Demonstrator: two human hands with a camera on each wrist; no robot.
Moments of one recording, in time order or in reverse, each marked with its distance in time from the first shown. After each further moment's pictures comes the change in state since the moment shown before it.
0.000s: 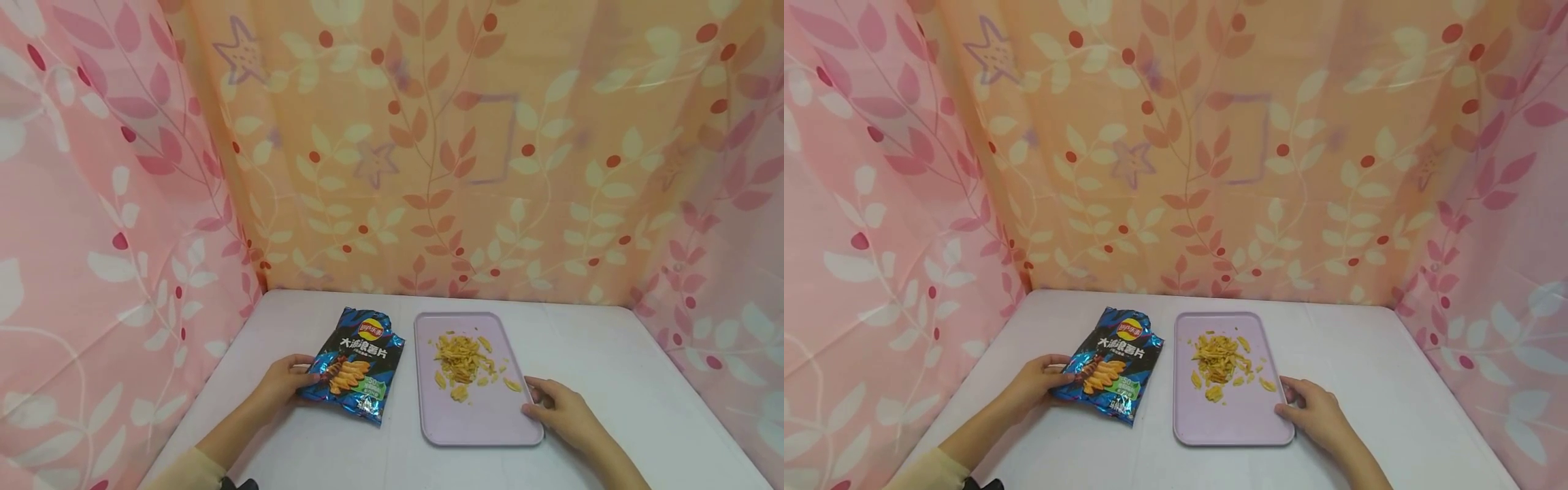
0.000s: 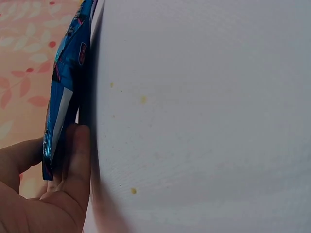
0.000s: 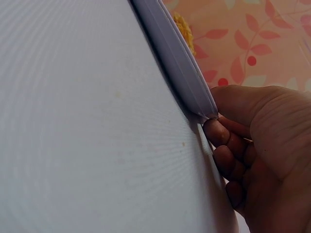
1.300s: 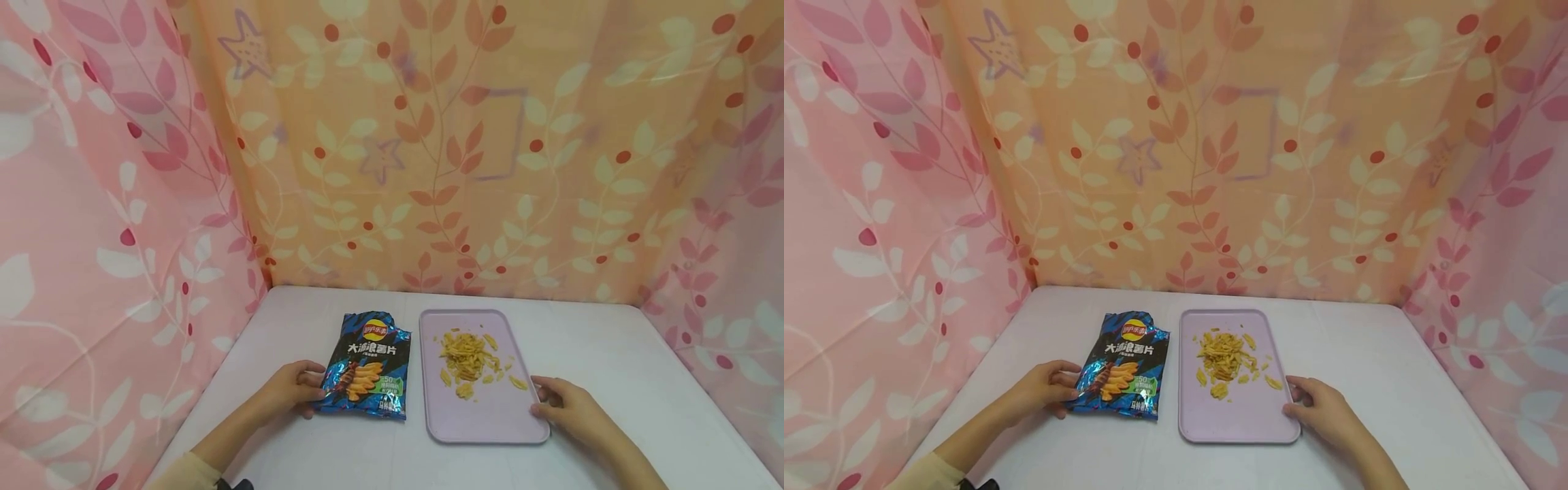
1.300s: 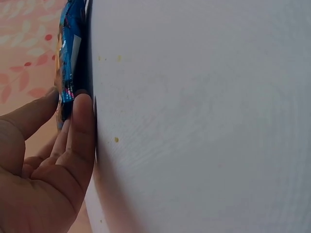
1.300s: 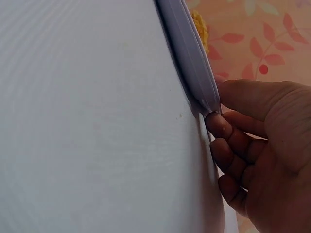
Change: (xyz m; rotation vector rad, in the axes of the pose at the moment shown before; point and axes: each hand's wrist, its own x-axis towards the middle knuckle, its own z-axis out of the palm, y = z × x) left_hand -0.017 -0.003 -0.012 0.115 -0.277 0.095; right_hand -0.001 -0.003 -0.012 -0.024 -0.049 -0.081
